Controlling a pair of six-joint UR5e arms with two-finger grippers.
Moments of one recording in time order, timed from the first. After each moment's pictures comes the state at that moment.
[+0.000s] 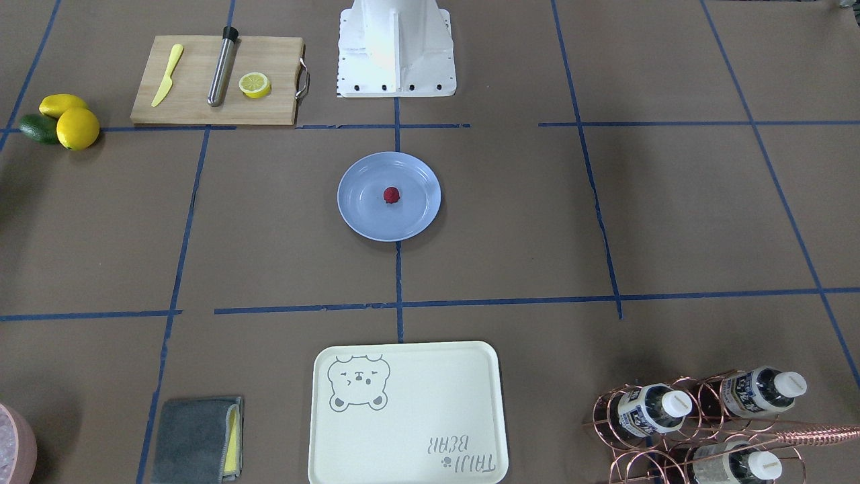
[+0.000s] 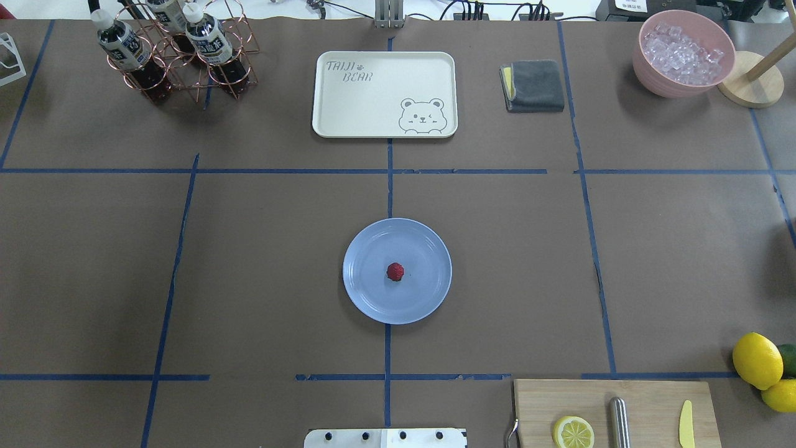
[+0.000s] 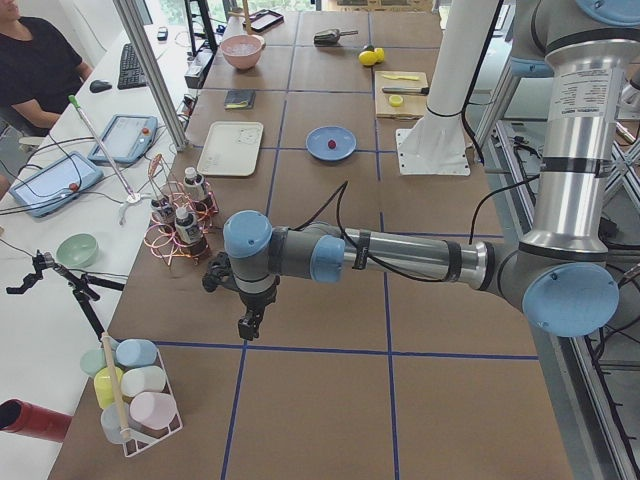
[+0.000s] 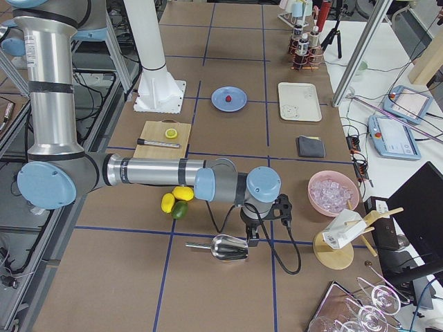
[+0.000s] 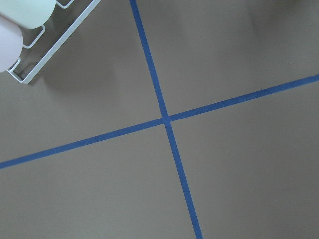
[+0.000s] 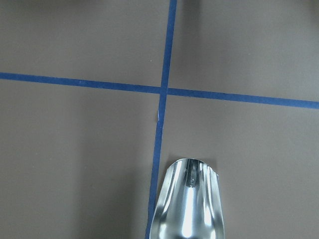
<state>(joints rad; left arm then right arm) -1.53 -1.59 -1.63 -1.59 -2.31 0.15 1.60 -1.58 1.59 -1.63 2.38 -0.15</state>
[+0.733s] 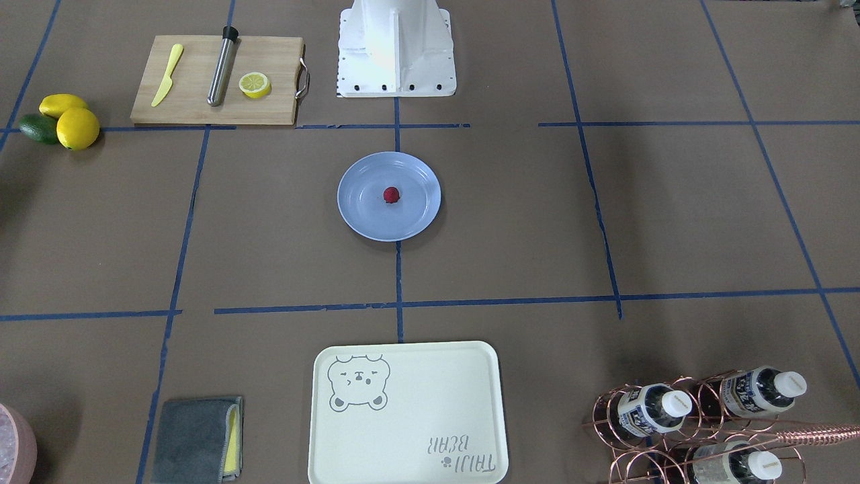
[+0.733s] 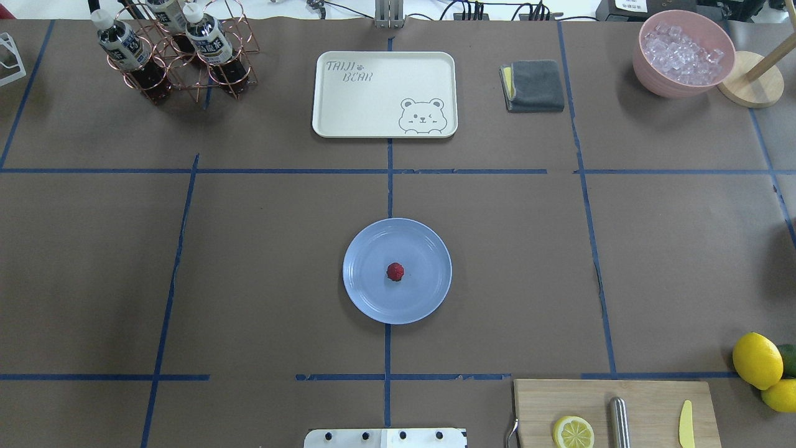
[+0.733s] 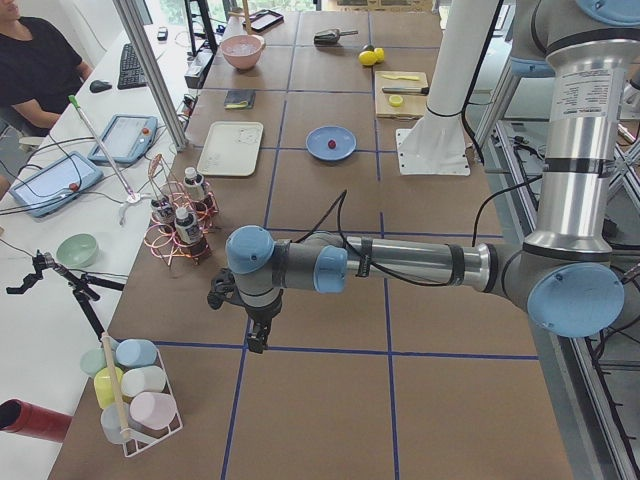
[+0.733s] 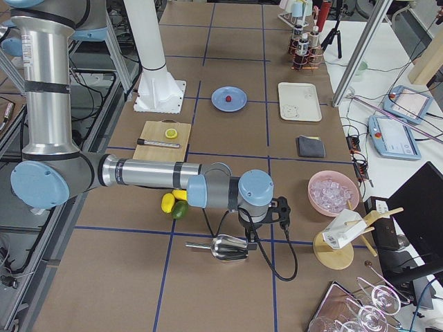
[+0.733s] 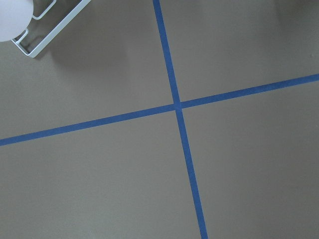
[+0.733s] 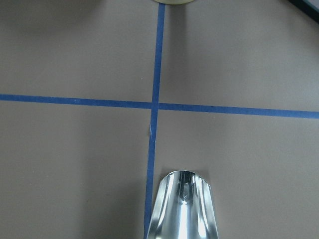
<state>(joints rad) -1.54 -1.59 -1.61 -1.58 -2.31 0.12 1.63 -1.60 1.58 -1.53 2.39 -0.06</state>
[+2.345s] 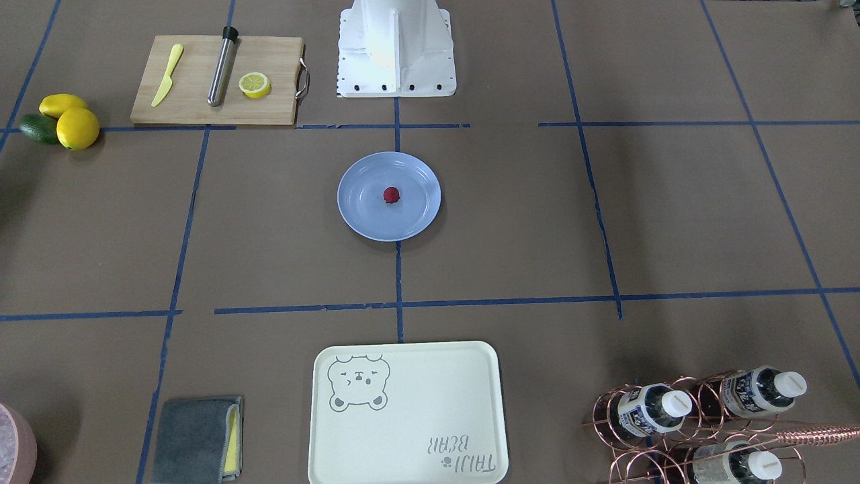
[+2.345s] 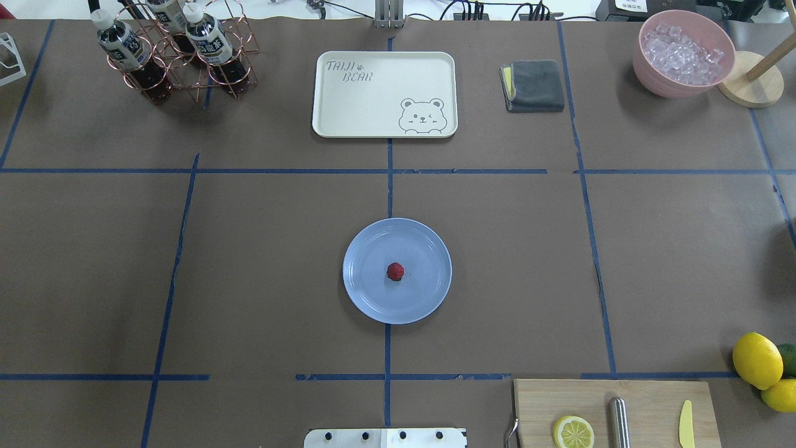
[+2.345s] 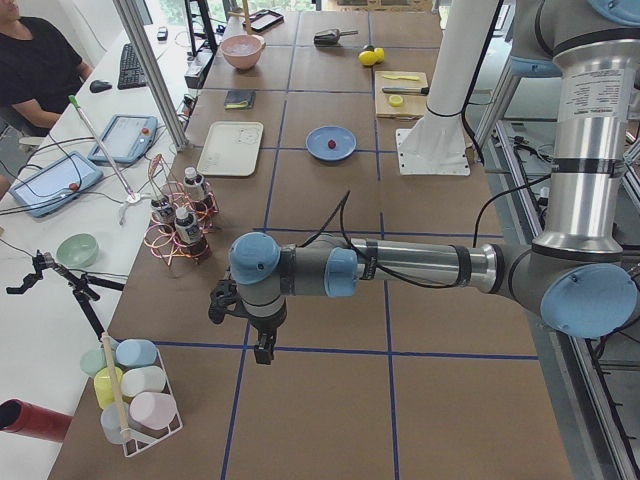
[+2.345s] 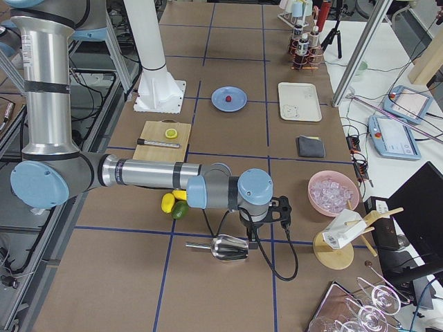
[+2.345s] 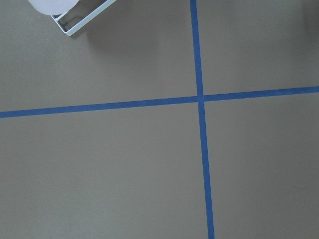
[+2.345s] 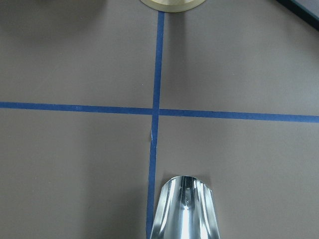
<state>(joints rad) -1.60 -1.58 -1.62 -1.52 -2.32 0.10 1.63 -1.60 1.58 -1.51 2.39 -0.04</state>
